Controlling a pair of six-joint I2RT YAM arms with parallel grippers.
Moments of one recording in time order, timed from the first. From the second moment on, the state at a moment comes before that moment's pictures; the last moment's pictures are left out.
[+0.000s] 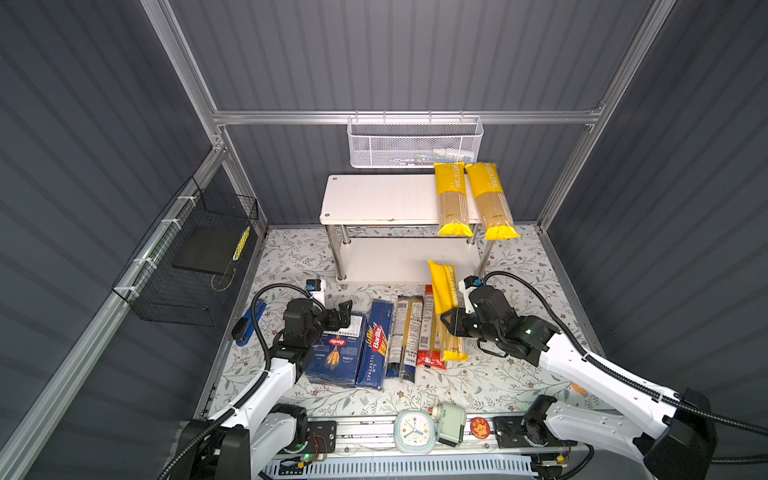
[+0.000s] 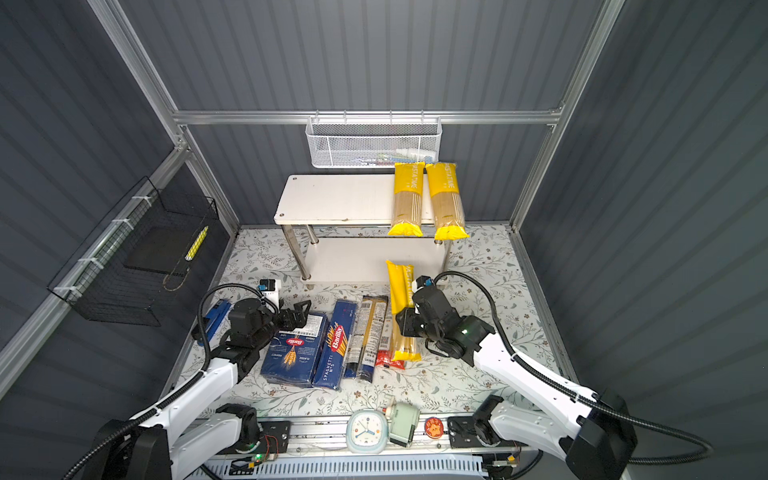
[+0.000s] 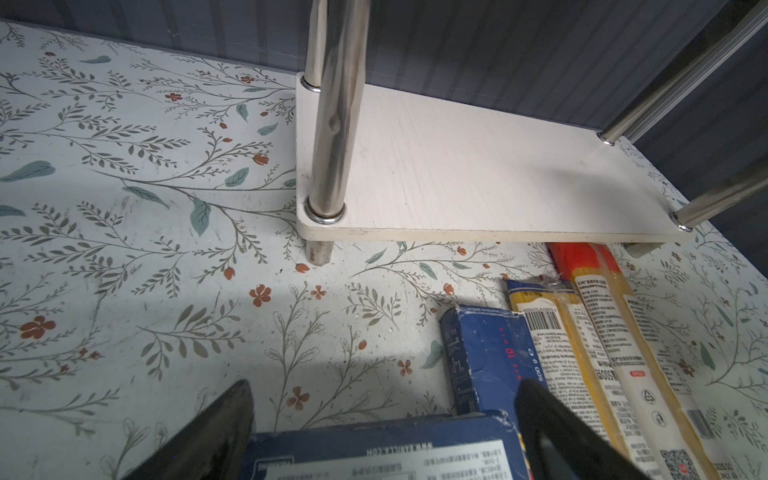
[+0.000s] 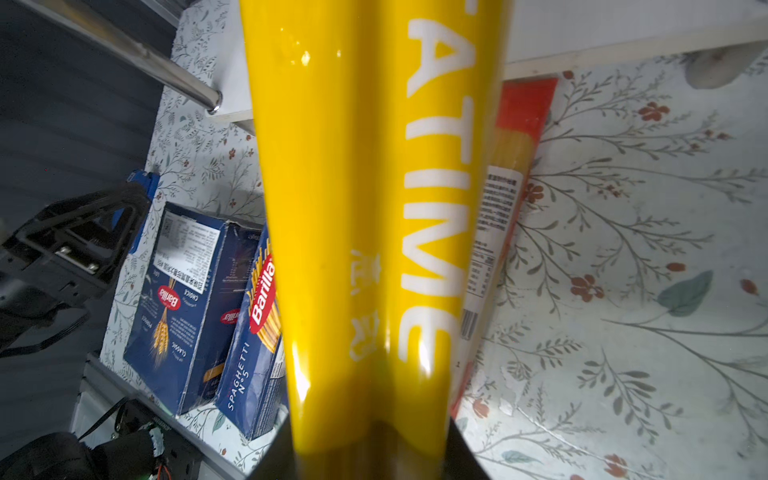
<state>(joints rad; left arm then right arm) -0.22 1.02 0.38 0.19 0.18 -0.21 0.75 1.06 0.82 -0.48 0.01 0.69</state>
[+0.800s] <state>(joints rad) -0.22 1.02 0.38 0.19 0.18 -0.21 0.88 1.21 1.16 -0.55 -0.02 0.56</state>
